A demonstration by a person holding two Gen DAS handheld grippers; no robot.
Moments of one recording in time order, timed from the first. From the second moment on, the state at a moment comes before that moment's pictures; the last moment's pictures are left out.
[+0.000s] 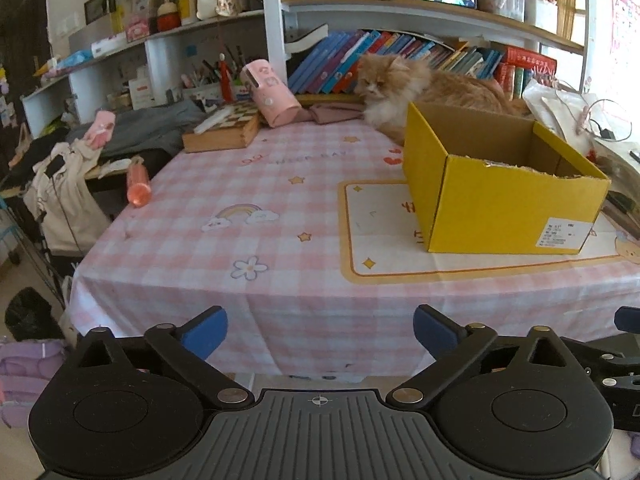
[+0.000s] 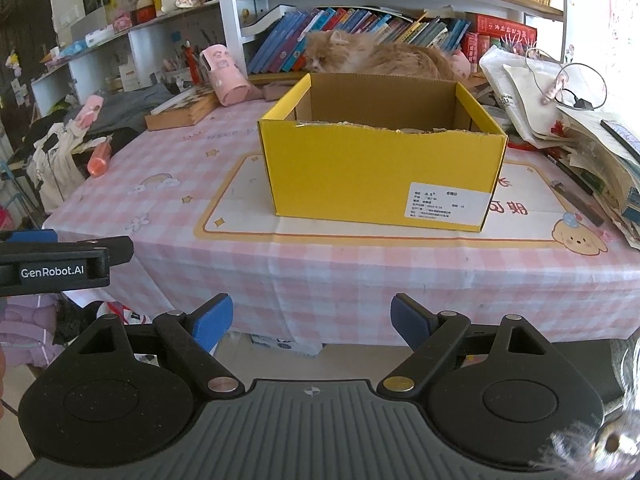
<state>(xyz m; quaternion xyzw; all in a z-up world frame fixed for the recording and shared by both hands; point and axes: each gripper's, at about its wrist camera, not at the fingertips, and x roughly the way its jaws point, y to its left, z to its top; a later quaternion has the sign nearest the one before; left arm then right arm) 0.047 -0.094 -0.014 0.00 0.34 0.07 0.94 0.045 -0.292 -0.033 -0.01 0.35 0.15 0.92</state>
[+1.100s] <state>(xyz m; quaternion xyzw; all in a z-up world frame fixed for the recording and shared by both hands) 0.048 -0.098 -0.015 0.01 0.35 0.07 0.94 0.047 -0.293 -0.035 0.00 0.36 0.15 0.92</state>
